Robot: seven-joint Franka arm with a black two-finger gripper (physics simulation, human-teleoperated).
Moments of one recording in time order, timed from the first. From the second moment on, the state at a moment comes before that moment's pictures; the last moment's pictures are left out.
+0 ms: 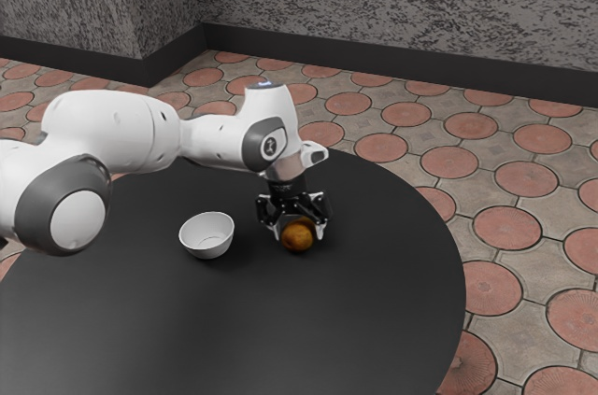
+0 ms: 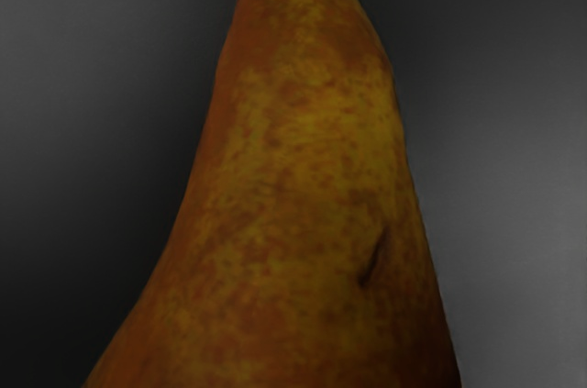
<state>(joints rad) -0.11 0.73 -0.01 -1.43 -0.18 2.09 -0.31</state>
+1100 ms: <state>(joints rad) -0.11 0.68 -0.01 -1.45 -0.15 2.09 -0.34</state>
